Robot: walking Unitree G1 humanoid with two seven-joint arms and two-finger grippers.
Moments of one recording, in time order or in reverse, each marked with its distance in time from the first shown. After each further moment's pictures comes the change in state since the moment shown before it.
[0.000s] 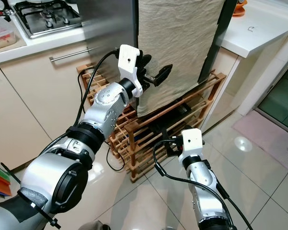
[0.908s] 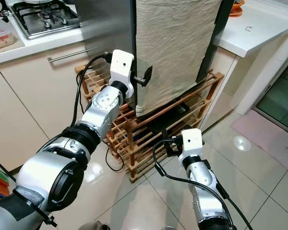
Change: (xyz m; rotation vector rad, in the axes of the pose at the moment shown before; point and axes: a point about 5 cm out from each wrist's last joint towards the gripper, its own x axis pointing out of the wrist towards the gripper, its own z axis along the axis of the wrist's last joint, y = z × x) left arm -0.010 0.022 -0.014 0.153 0.085 0.220; right arm 0.000 0.000 0.000 0.000 0.000 0.000
